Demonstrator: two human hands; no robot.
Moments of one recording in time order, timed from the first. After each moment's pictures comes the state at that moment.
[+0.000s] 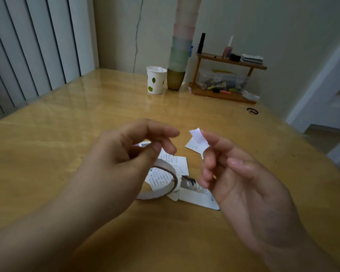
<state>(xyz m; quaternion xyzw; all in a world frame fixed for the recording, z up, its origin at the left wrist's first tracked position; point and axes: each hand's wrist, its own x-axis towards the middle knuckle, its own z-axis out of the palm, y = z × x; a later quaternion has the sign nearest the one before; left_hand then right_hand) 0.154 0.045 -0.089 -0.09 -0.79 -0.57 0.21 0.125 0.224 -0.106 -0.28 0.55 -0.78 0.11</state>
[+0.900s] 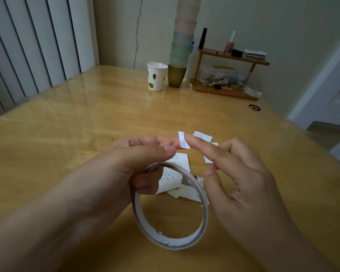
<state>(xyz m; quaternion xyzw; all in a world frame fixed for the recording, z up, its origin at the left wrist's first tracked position) 0.148 0.036 -0.098 -0.12 -0.59 -0.79 -0.10 0.127 0.227 -0.112 -0.35 0.84 -0.28 -0.30</state>
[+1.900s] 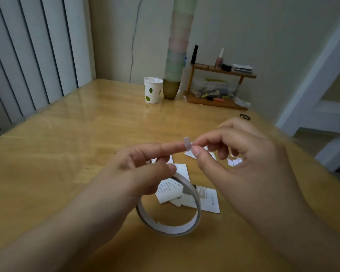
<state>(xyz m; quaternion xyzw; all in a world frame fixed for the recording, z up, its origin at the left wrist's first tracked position) 0.156 0.035 -0.087 -0.17 -0.66 -0.73 0.02 0.134 0.208 -0.061 -0.31 0.84 -0.32 -0.32</state>
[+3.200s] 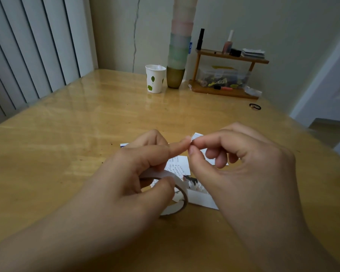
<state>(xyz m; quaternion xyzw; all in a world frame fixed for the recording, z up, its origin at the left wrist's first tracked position) 0.160 0.044 -0.098 -0.25 -0.80 -0.52 0.16 0.129 0.202 -0.088 -0.27 0.81 -0.35 -0.39</state>
